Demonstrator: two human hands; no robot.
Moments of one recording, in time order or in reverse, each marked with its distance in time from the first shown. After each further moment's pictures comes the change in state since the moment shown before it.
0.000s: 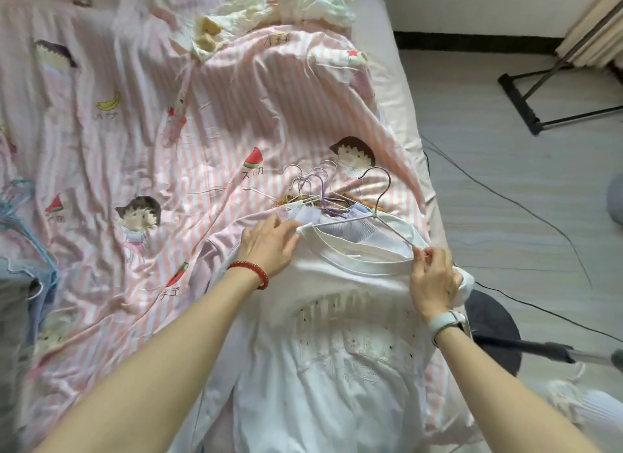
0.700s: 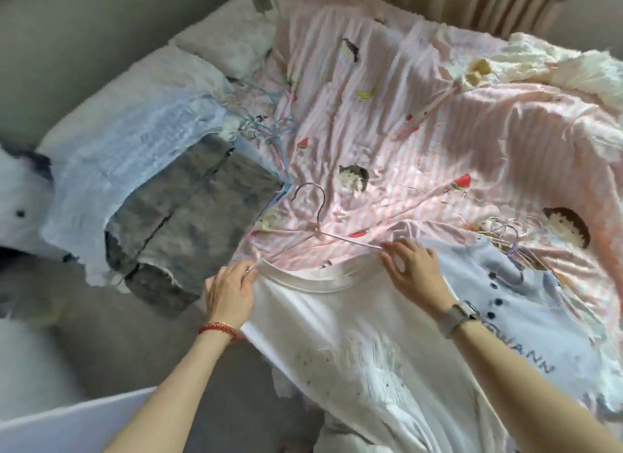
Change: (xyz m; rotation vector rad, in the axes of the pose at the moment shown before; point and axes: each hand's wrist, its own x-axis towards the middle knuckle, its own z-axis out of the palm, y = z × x) left_hand -0.340 -0.197 -0.038 -0.185 0.649 -0.779; right_hand -0.199 -0.212 0.059 0.006 -0.591 -1.167
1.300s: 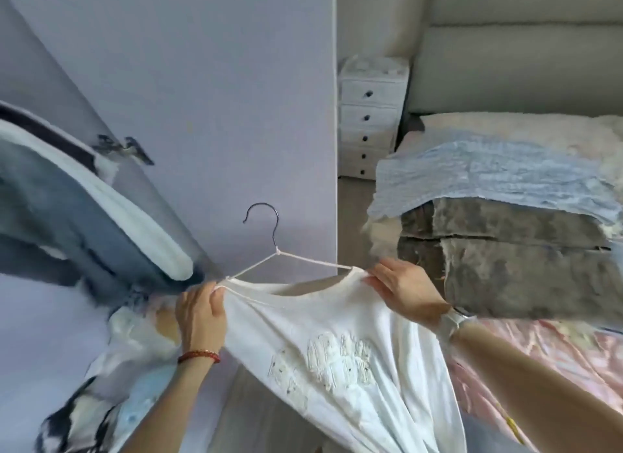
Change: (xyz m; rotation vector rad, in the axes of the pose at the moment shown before) left_hand -0.384 -0.303 -0.206 0.088 0.885 -0.980; right_hand -0.118 -0.464 0.179 0.107 -0.471 -1.424
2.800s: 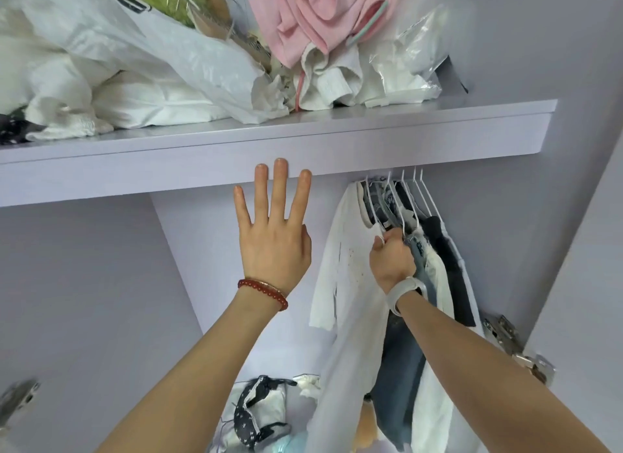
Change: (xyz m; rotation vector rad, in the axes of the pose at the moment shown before) left_hand 0.179 -0.083 -0.345 1.289 0.822 -0.266; right_hand 0.443 -0.464 0.112 0.698 -0.160 -0.225
